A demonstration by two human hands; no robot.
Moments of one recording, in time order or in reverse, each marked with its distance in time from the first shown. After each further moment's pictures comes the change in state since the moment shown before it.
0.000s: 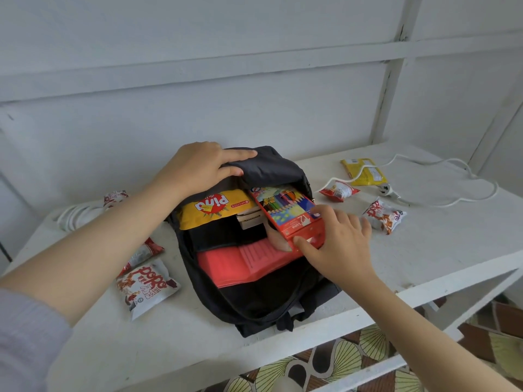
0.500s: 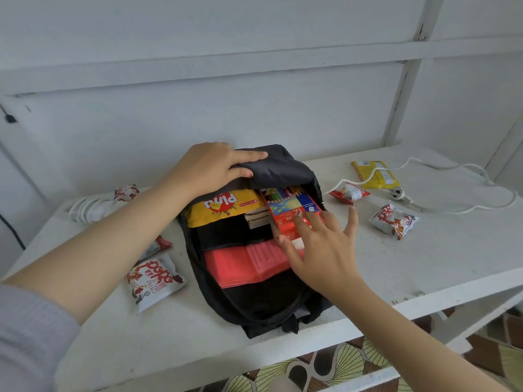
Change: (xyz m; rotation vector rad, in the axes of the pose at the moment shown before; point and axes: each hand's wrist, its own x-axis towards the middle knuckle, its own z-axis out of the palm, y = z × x) left_hand -0.005 0.000 0.003 -0.030 -0.007 -0.017; right_hand 0.002 -0.024 0.026 -0.247 0.149 -0.268
